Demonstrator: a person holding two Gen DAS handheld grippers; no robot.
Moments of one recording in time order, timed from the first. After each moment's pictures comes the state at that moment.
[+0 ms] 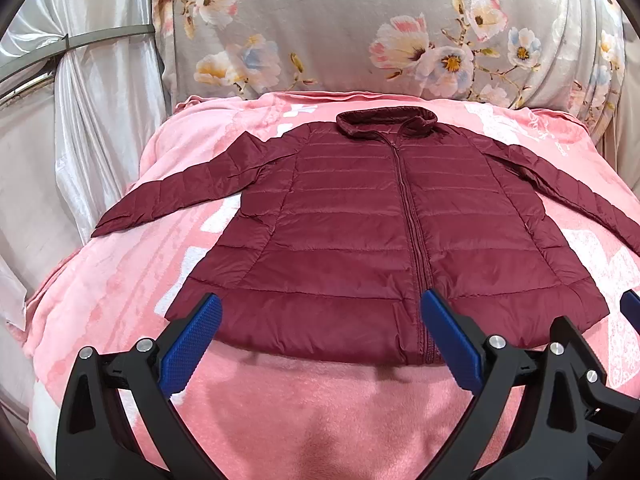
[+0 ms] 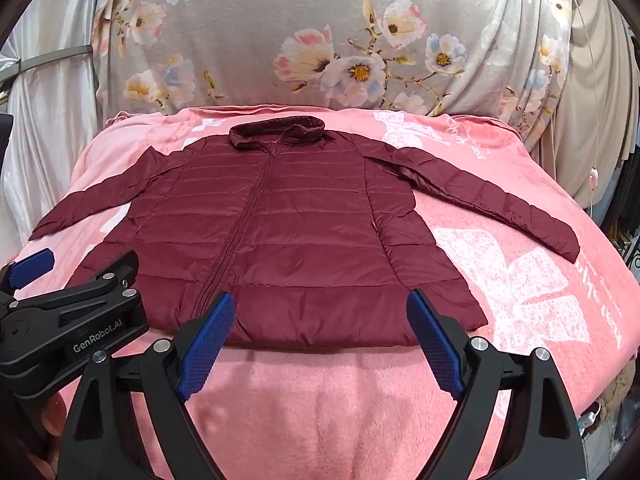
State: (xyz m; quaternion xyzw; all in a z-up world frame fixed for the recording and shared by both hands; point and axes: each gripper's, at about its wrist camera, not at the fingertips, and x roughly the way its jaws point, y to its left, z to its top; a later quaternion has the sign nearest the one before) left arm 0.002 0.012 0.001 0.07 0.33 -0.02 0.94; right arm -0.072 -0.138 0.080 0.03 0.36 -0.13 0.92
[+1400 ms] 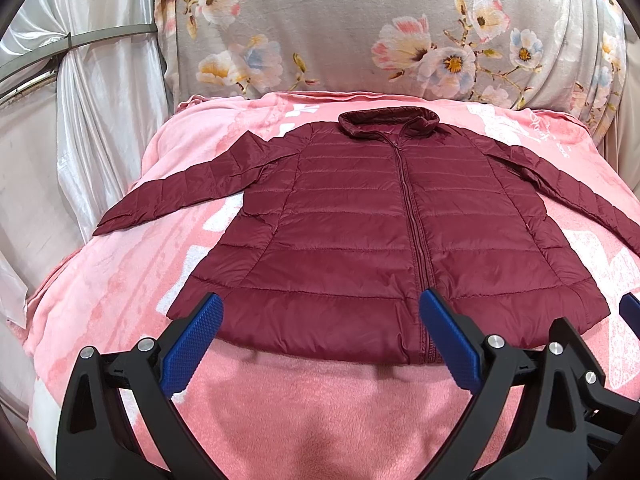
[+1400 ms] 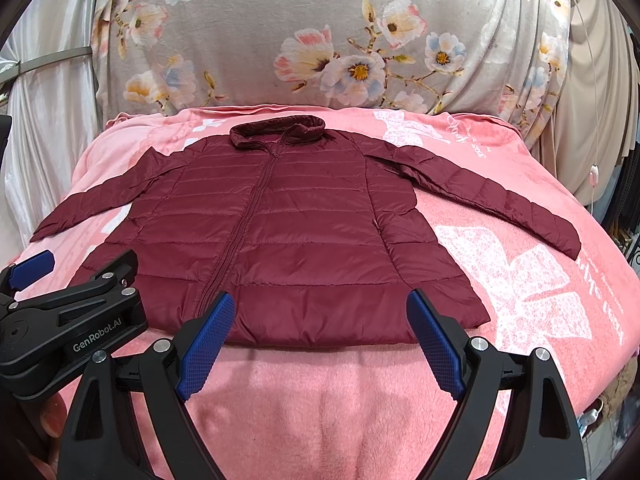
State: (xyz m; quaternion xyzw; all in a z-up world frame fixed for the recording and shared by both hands) left arm 0.002 0.013 0.003 0.07 0.33 -0.02 0.94; right arm -0.069 -0.140 0.074 0.03 0.36 -0.12 0.92
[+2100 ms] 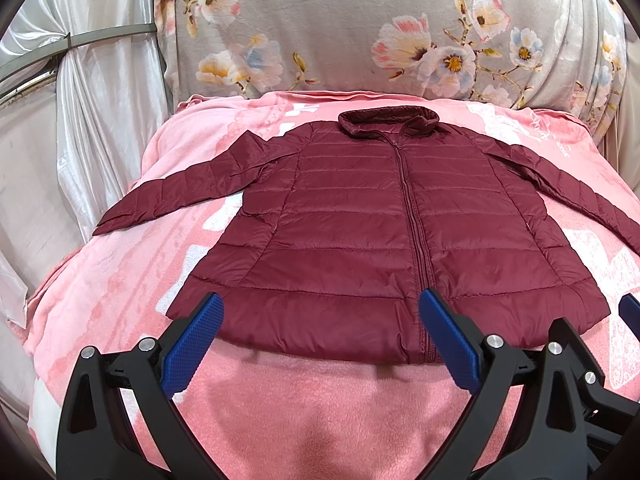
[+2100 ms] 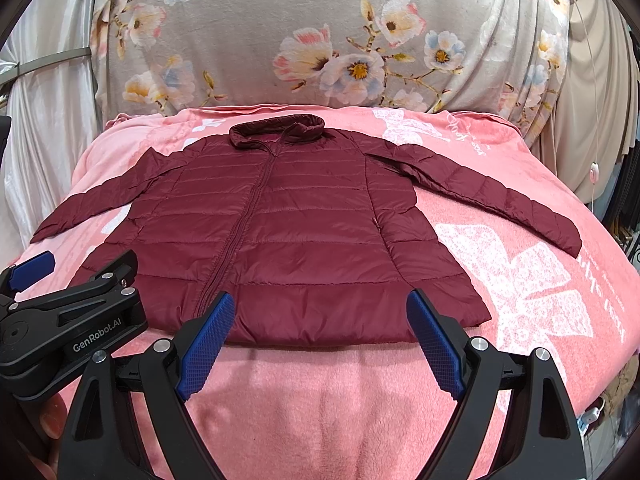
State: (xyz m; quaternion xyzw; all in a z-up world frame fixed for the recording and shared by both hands) left arm 0.002 0.012 0.003 0.07 0.33 -0.02 0.94; right arm -0.068 -0.144 0.072 0.03 0.36 -0.12 0.92
